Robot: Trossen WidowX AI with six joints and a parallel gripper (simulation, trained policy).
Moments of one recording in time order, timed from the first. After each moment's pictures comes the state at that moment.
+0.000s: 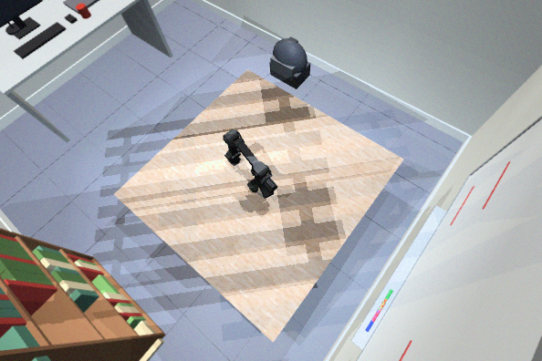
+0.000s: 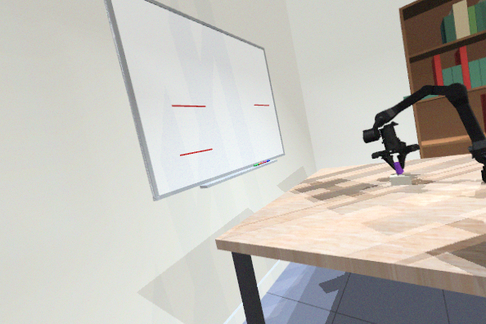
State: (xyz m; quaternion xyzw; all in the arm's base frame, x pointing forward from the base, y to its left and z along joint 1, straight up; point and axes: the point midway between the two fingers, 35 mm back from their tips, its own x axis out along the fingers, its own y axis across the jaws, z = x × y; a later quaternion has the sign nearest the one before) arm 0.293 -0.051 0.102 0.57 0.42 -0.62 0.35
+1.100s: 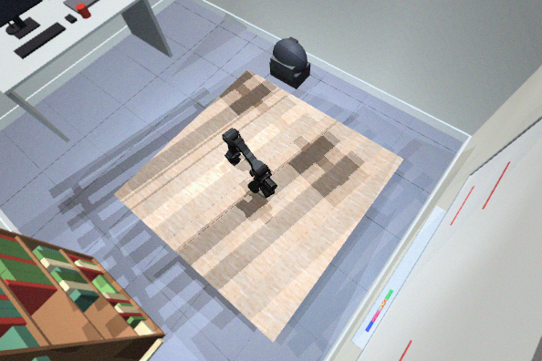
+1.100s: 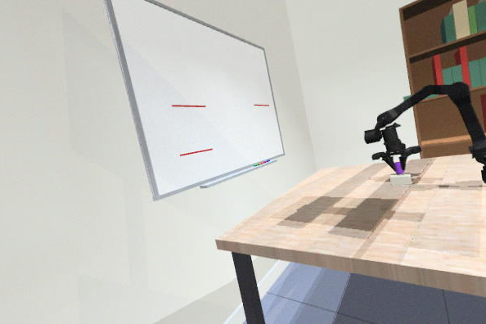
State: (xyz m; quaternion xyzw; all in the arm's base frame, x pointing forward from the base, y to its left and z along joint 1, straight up) arm 0.292 -0.052 0.094 0.55 0.44 -0.59 0.39
